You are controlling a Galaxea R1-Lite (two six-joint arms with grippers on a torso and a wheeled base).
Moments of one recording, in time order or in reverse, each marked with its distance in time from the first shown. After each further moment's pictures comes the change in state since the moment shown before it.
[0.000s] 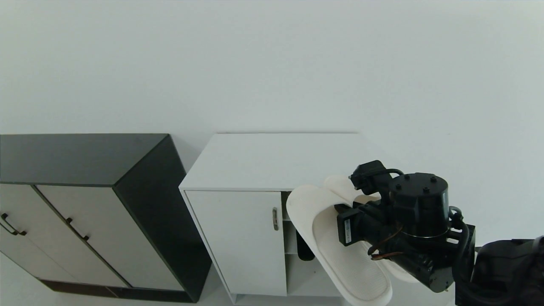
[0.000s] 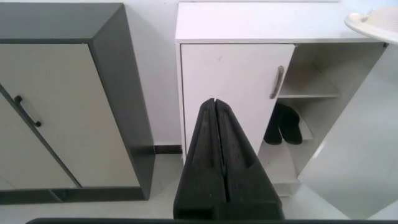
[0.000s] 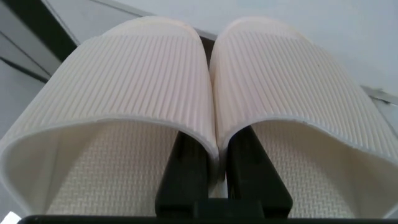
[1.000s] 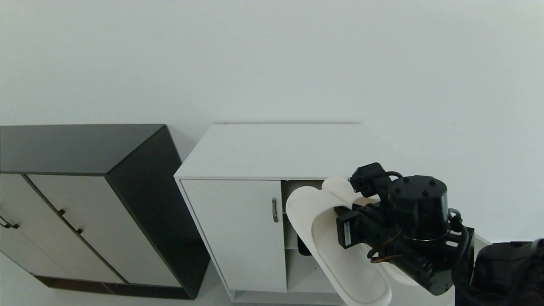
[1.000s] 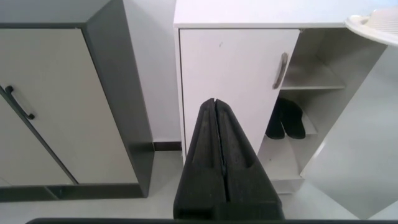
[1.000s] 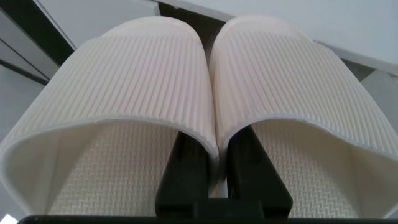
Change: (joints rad) left arm 0.000 0.000 0.000 0.000 0.000 0.000; right arm 0.011 0.000 0.012 -0.011 -0.002 -0.002
